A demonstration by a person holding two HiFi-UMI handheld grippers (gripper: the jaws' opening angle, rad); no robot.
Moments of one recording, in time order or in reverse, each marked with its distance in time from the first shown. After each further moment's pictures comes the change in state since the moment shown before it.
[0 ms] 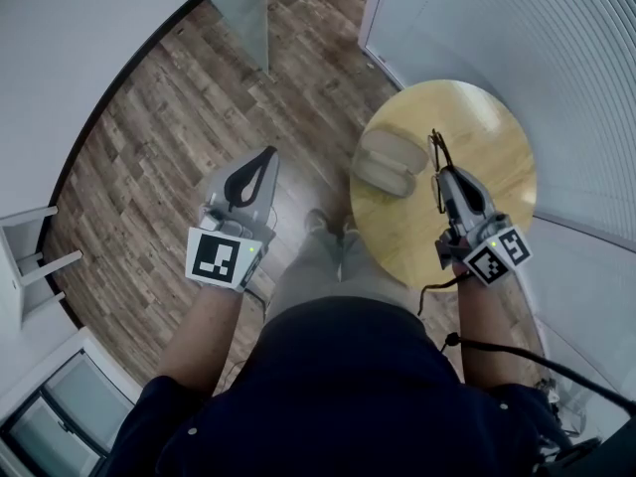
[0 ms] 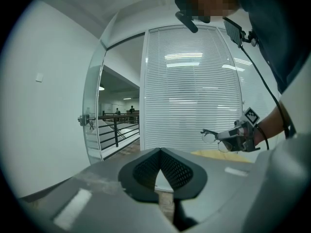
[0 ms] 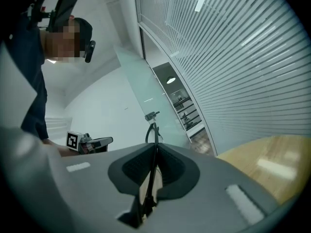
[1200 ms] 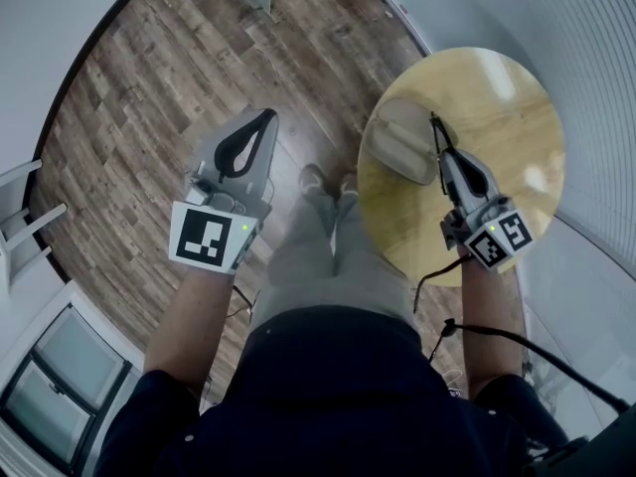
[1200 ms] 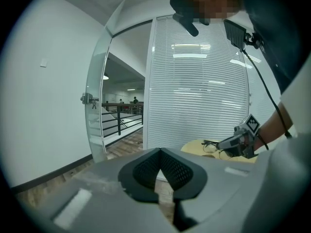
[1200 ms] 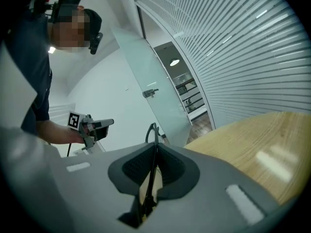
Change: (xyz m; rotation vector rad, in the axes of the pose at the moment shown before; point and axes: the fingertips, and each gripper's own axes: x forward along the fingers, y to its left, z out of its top) left arm 0.044 0.018 -0.095 -0.074 0.088 0.030; right arm 0.045 -0.067 -0.118 -0.016 0.202 0.044
